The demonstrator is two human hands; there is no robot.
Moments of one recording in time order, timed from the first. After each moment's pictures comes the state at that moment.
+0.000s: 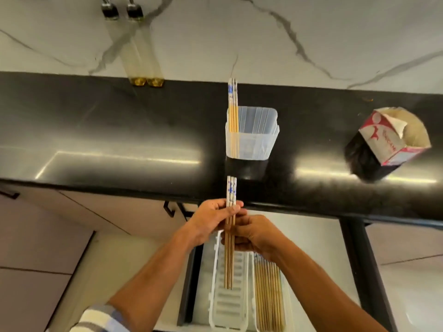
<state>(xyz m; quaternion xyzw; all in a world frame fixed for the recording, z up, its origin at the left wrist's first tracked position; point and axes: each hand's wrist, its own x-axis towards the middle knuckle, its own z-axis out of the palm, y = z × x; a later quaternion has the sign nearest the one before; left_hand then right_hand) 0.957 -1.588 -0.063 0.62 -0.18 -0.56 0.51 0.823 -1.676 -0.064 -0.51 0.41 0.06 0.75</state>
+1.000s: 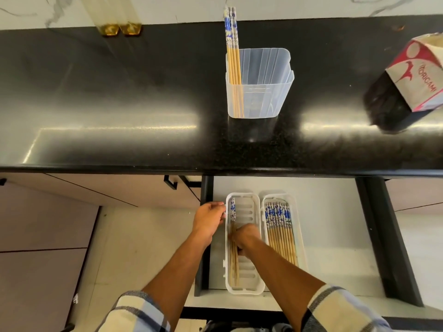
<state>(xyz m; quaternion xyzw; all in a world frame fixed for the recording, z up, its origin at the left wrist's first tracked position) 0.950 -1.556 -0.203 0.76 0.03 -0.46 0.46 0.848 -1.602 -0.245 -0.45 0.68 0.11 0.57</state>
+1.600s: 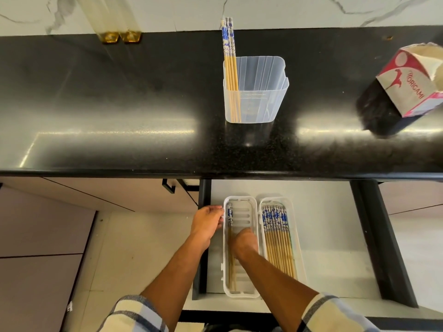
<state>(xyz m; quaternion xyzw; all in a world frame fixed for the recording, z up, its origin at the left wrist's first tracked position) 0.949 -1.554 -0.201 0.76 0.03 -0.47 0.46 0.843 -1.591 -0.225 -0.52 0.67 0.10 0.52</state>
